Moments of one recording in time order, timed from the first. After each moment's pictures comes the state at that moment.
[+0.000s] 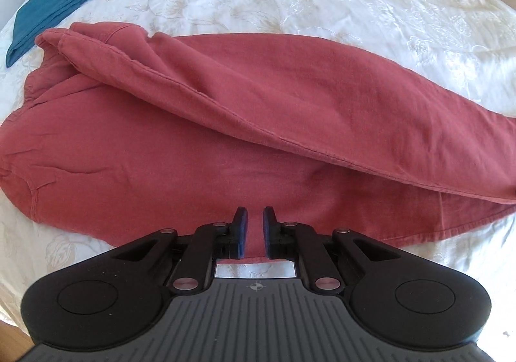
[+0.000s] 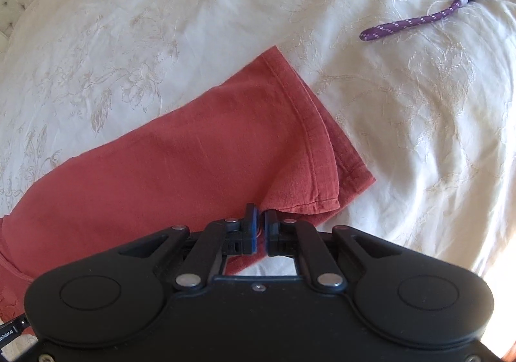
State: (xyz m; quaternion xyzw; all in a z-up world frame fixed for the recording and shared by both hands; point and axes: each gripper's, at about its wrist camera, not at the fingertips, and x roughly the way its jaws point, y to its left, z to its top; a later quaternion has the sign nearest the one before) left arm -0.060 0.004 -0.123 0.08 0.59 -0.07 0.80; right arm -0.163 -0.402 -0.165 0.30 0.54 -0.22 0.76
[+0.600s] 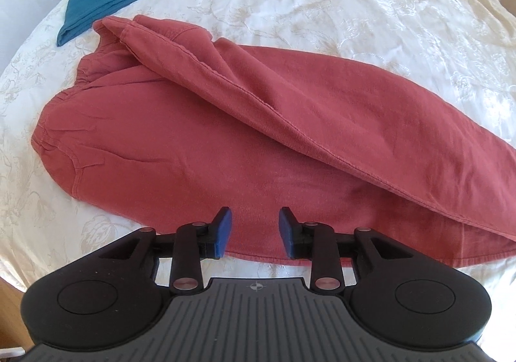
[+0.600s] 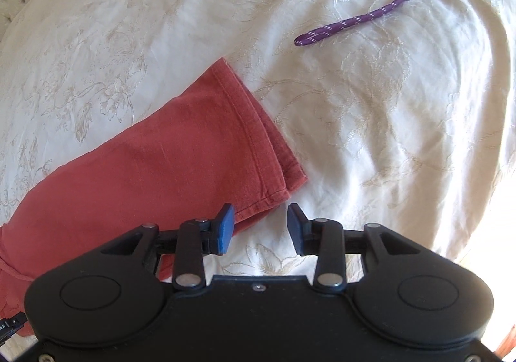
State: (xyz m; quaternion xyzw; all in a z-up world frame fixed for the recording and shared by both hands) left arm -0.062 0.017 -0.108 0.06 0.57 0.01 0.82; right arm -0.200 -0.428 -0.137 0.31 0.52 -0.24 0.76
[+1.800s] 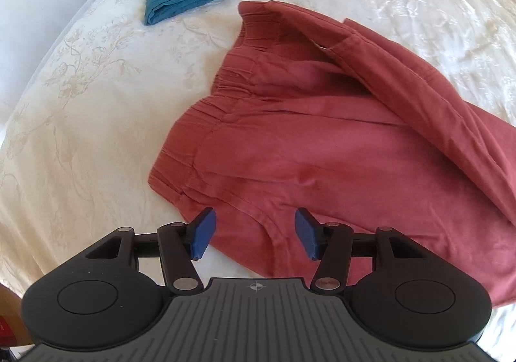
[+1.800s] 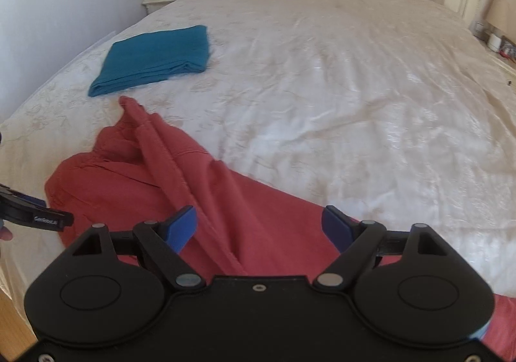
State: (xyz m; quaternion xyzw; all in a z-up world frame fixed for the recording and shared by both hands) left arm 0.039 0.248 -0.115 0.06 0.59 0.07 0.80; right arm 0.013 -0.025 -0.057 -0.01 0.44 0.11 0.89
